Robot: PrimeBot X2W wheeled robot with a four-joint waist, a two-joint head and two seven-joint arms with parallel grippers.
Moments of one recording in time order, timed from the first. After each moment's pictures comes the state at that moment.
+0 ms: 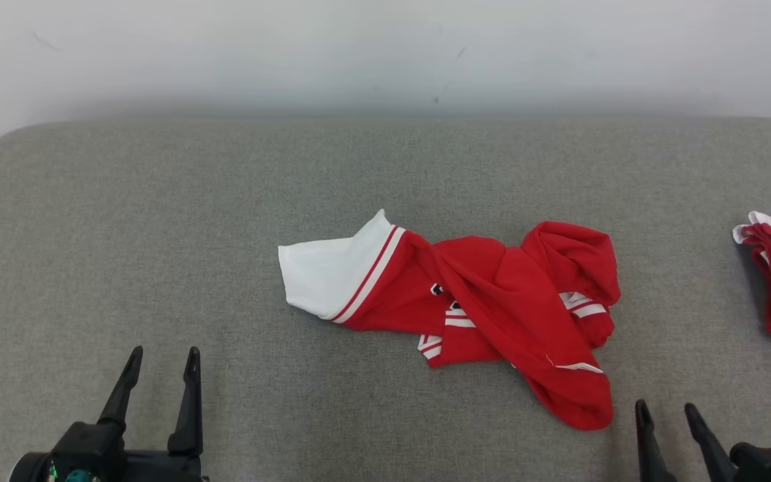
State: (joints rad) left arm -0.13 0.25 -0.20 0.00 -0.27 0.17 -0.20; right arm 0.12 -0.11 0.05 -0.01 0.19 0.13 -0.09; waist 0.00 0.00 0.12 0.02
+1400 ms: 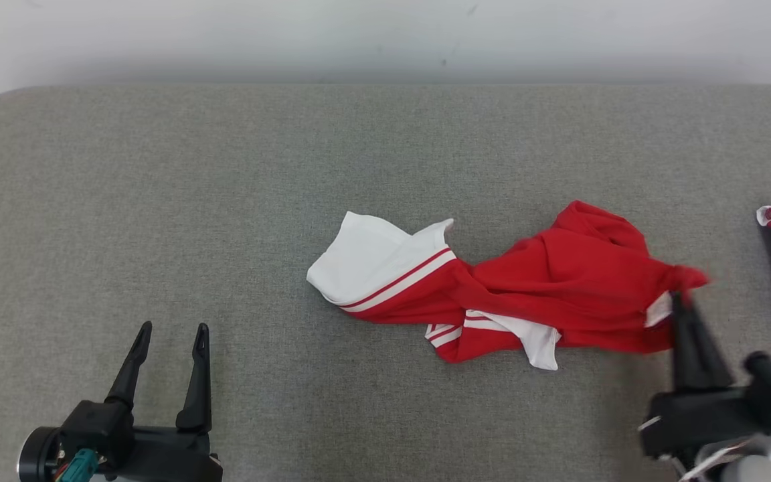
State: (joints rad) left arm -0.21 0.24 -0.23 0.05 -0.28 0.16 -0.24; right arm -0.14 -0.21 0.06 0.10 0.18 0.13 -0.26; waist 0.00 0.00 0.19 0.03
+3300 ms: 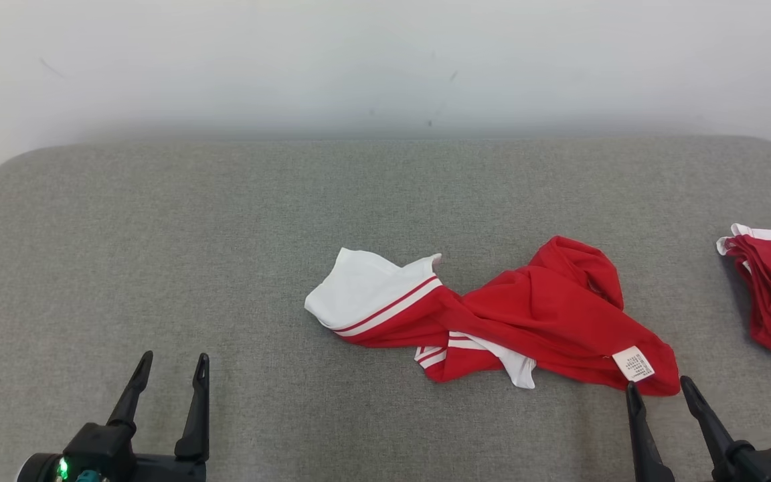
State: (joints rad) left arm -0.14 0.28 -0.26 0.01 -0.29 0.19 -0.21; right arm 0.15 -0.14 0.11 -0.15 0.10 0.13 -0.14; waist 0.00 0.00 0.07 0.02
